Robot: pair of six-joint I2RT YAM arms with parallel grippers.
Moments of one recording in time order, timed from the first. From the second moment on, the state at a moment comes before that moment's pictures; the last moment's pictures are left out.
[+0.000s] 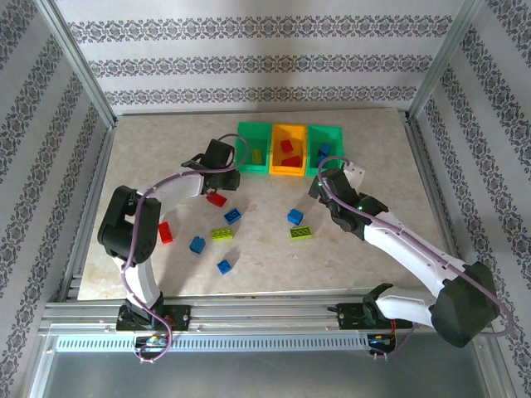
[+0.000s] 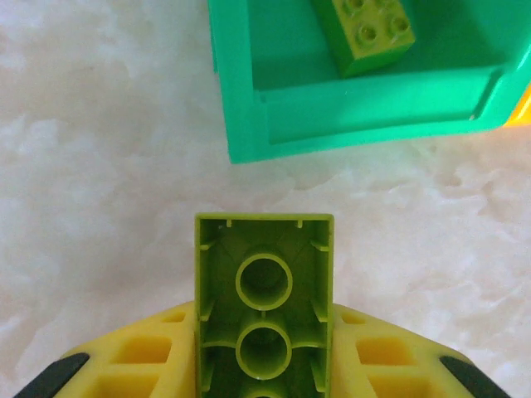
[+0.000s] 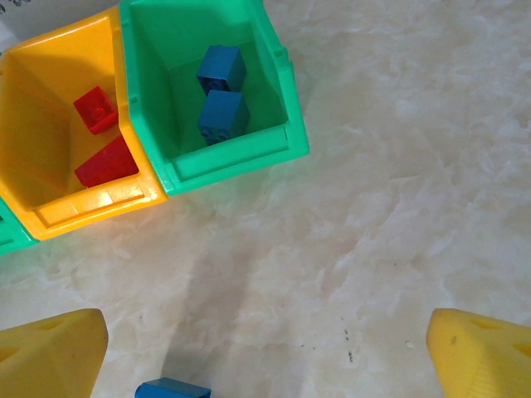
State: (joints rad) left arm -0.39 1.82 1.24 -0.37 -0.02 -0.25; right arm 0.55 1.19 0.86 -0.52 0.52 0.81
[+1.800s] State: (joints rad) left arm -0.39 2.02 1.62 -0.32 -0.04 -0.38; right arm 0.66 1.39 0.96 -0.70 0.42 0.85
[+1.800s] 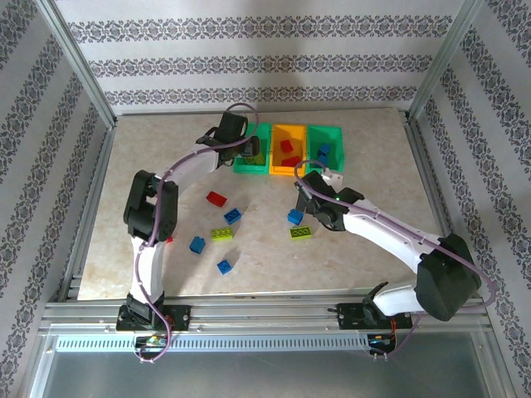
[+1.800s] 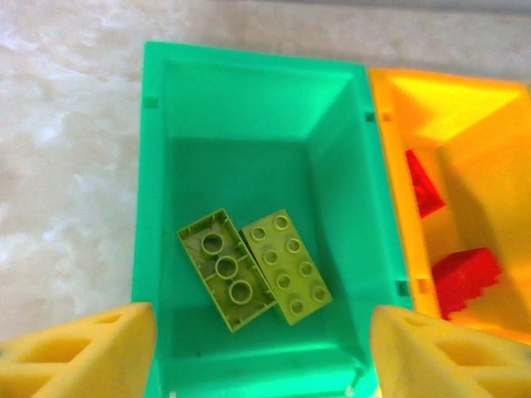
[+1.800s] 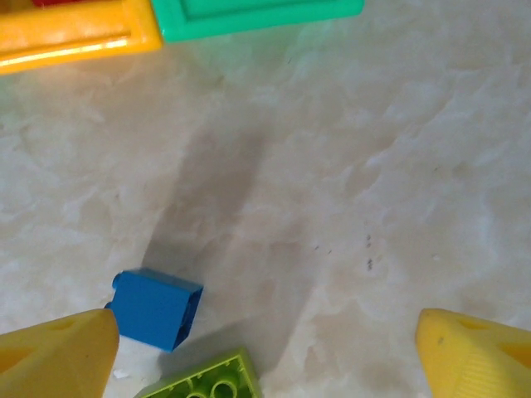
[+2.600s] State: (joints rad) left arm -0.33 1.48 1.01 -0.18 -0.15 -0.44; right arm 0.68 1.70 1.10 -0.71 0.19 0.73
